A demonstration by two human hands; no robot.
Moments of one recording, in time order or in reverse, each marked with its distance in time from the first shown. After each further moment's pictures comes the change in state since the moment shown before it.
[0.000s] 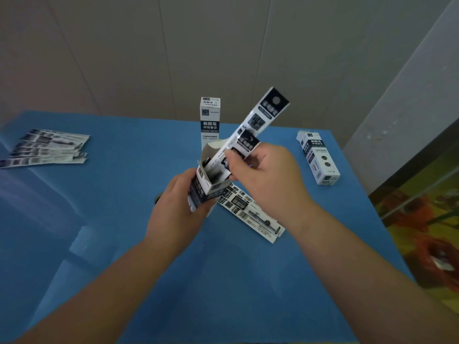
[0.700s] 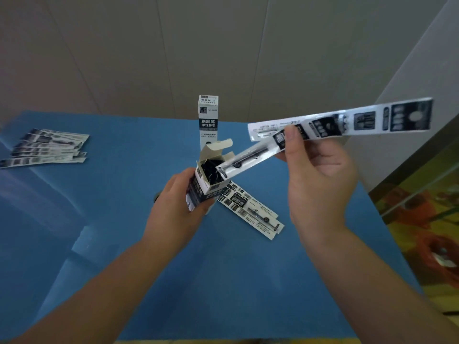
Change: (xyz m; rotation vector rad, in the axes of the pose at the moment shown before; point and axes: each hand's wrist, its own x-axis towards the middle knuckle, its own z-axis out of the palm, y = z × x) left_hand -0.004 0.000 -0.001 0.018 -0.018 -0.021; right_hand -0.022 0.005 -0.021 0.491 0.564 -0.148
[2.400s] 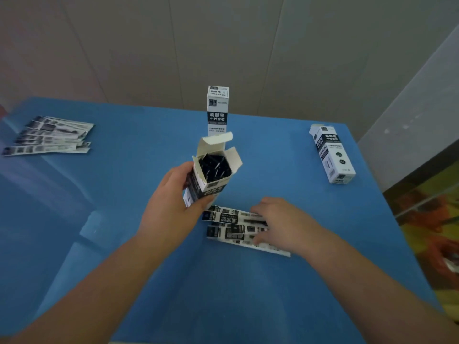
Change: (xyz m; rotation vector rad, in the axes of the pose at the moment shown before) left_hand 0.010 -0.006 -0.010 -0.084 0.005 -0.027; right_hand -0.009 0.113 -0.032 -1.295 -1.322 0.143
